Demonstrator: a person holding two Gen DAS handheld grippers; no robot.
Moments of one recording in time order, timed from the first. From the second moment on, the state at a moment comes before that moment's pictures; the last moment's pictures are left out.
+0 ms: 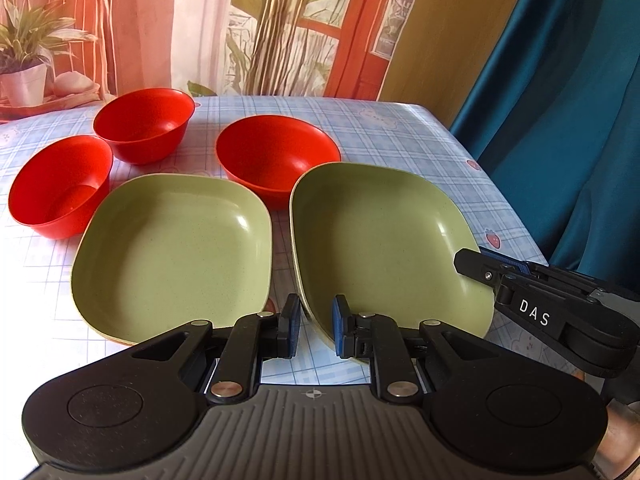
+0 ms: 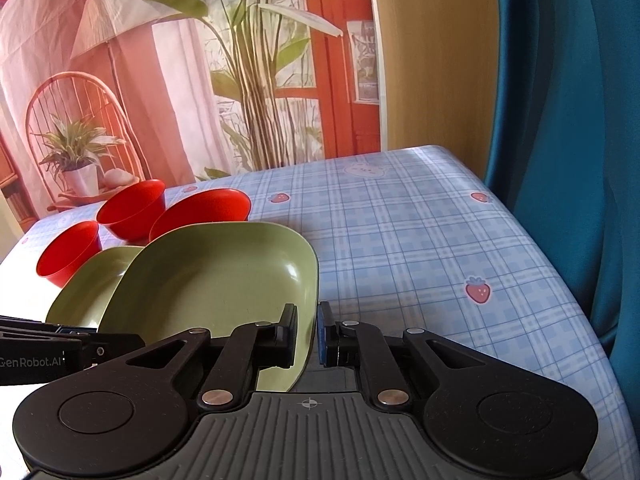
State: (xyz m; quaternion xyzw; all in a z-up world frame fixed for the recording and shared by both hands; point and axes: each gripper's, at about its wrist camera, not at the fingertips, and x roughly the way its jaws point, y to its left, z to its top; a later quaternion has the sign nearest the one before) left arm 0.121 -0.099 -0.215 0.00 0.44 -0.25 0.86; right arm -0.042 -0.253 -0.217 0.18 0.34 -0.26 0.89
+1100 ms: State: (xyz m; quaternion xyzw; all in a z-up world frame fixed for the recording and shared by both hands) left arm 0.137 -0.029 -0.188 -0.03 0.41 -0.19 0.89; right arm 0.009 -0.201 -0.205 0.18 0.34 -0.20 0.90
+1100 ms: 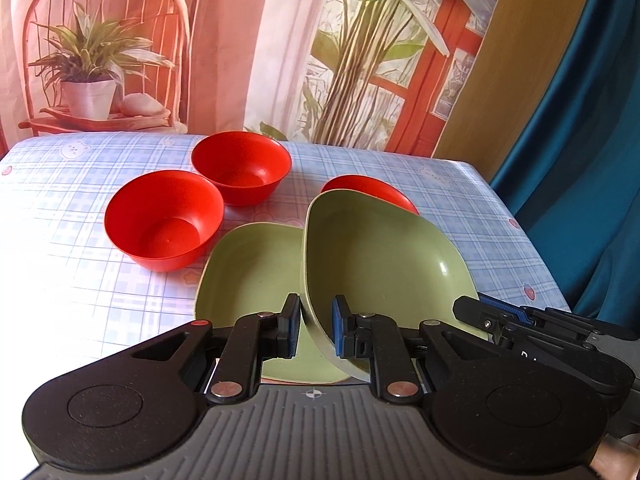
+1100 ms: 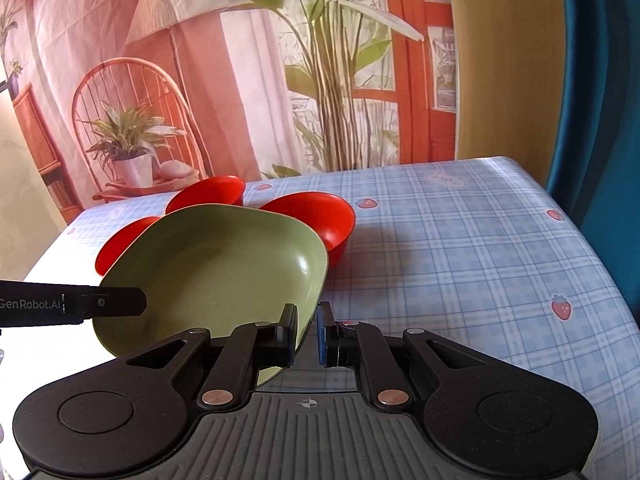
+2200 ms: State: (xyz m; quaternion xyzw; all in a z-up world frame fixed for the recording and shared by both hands) left arm 0.161 0.007 -0.214 -0.03 0.44 -0.16 0.88; right arm 0.055 -0.168 -0.228 0.16 0.38 -0.15 0.90
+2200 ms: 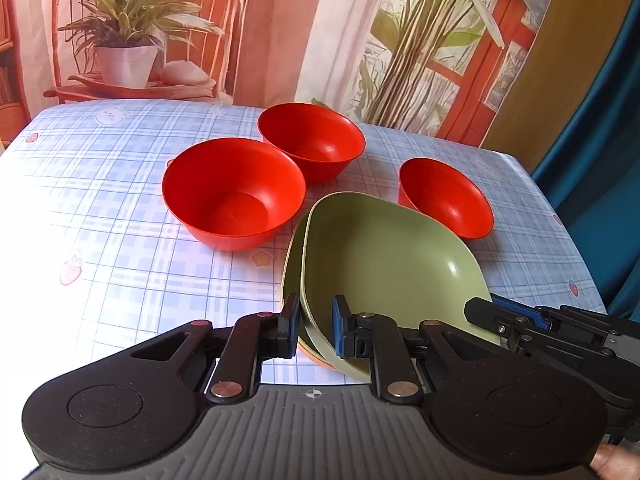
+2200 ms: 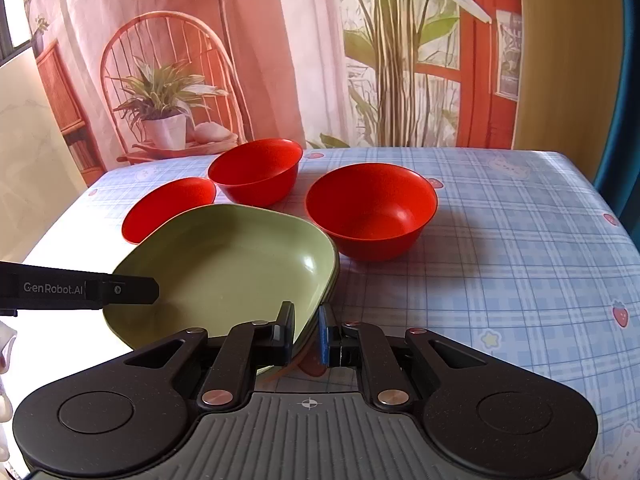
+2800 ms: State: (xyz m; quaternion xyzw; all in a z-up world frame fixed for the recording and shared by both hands) left arm 0.171 -0.004 -0.223 0.03 0.43 -0.15 0.89; right arm 0.073 -0.171 -0.236 0.12 0.39 -0.15 0.90
